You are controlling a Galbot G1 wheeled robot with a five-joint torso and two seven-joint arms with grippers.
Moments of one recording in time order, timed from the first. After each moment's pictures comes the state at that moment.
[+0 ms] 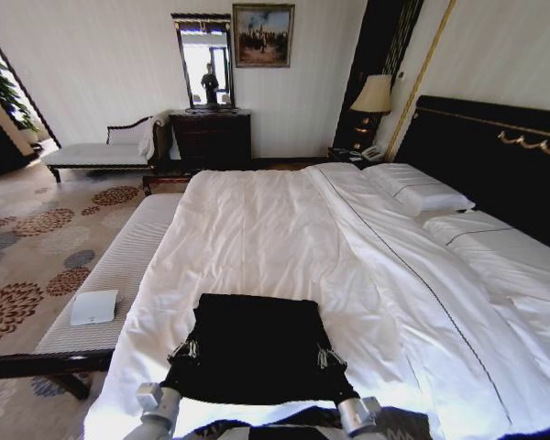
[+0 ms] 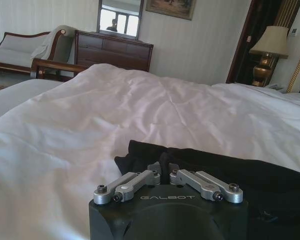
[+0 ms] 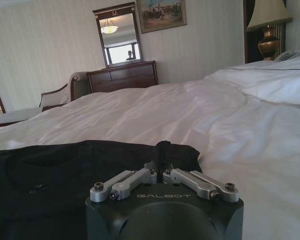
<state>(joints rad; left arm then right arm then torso) 1.83 -1.17 -0.43 -2.04 -0.46 -0.13 -0.15 -1.82 1.36 0.40 1.86 0.26 0.33 -0.04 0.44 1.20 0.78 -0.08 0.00</state>
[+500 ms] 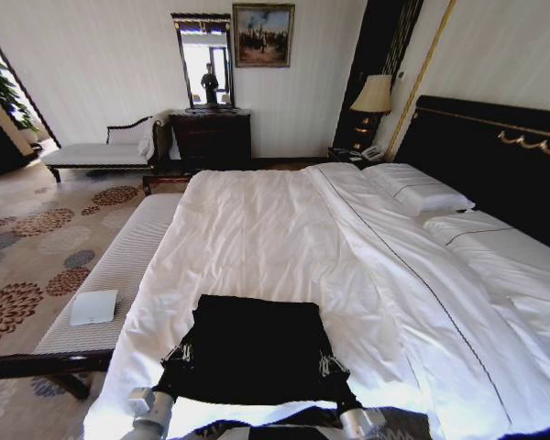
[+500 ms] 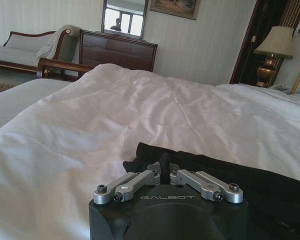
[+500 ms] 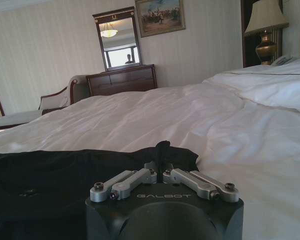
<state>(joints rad) 1.87 -1.16 -0.47 -2.07 -0.50 -0.13 -0.14 -1.86 1.36 0.41 1.88 0.25 0.37 -0.04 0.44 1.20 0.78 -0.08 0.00</state>
